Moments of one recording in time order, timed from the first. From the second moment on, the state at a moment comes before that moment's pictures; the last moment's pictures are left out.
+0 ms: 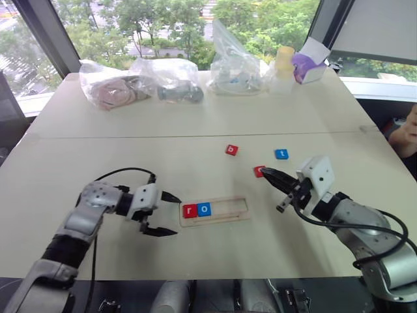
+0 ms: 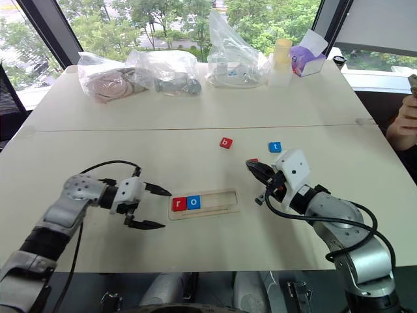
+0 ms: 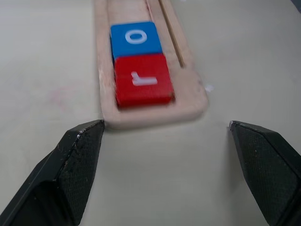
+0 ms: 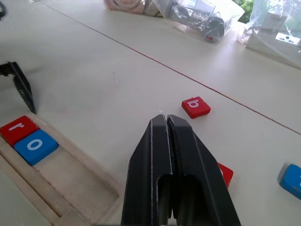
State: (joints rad) left arm -0.29 0.72 -0.18 0.20 -0.19 -0.09 -1.44; right arm -0.01 -0.57 -0.12 -0.62 0.45 0.58 0.52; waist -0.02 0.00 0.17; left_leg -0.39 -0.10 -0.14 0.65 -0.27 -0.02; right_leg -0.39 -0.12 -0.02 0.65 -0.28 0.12
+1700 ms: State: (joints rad) left arm -0.18 0.75 0.10 -0.13 -0.47 0.45 -1.01; right arm -0.95 0.18 -0.19 0.41 0.06 1.01 -0.53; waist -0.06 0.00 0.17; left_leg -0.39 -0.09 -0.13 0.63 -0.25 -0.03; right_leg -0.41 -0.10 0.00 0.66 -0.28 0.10
